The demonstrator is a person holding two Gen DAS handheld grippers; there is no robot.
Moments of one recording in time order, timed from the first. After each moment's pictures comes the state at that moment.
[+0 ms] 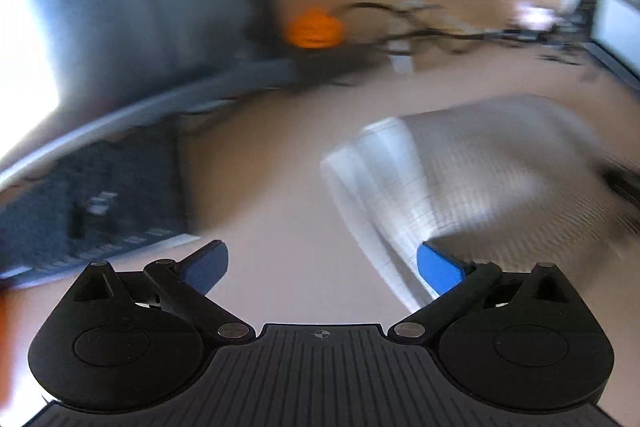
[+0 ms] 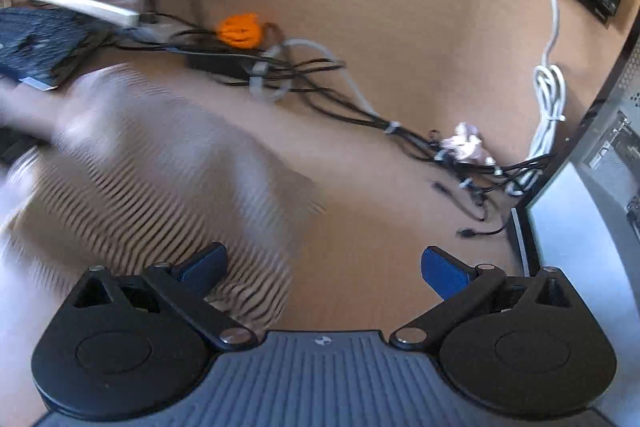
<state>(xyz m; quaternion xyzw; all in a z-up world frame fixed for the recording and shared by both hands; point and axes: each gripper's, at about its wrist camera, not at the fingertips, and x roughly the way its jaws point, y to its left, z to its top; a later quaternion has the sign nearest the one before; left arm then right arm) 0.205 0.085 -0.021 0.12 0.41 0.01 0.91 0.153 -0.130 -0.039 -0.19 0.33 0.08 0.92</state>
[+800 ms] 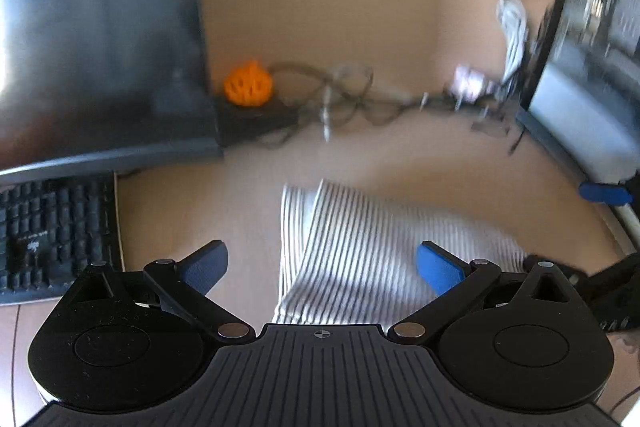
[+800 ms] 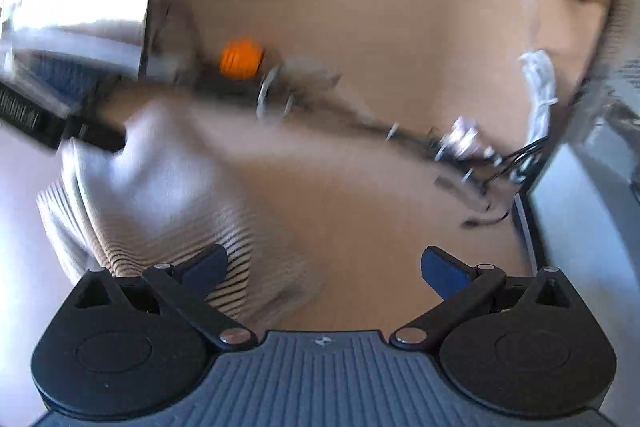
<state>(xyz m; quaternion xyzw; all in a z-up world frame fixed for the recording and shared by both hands) 0.218 0.050 0.009 0.05 0.41 -0.11 0.91 0.161 -0.139 -0.036 -0.16 0.35 0.07 0.92</state>
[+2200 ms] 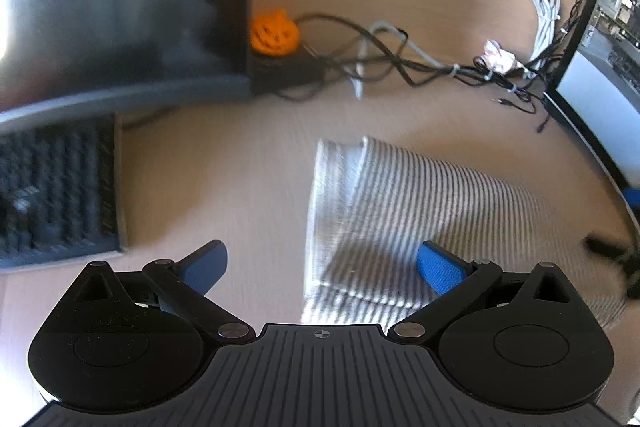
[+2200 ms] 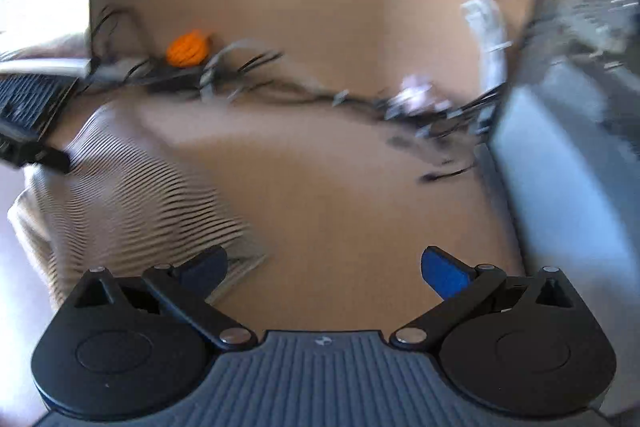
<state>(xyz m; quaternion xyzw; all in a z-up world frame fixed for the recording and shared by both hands) 0.226 0.079 -0.010 0.02 0.42 -0.10 0.90 0.144 -0.194 -0.017 -0.08 0.34 0.01 0.94</state>
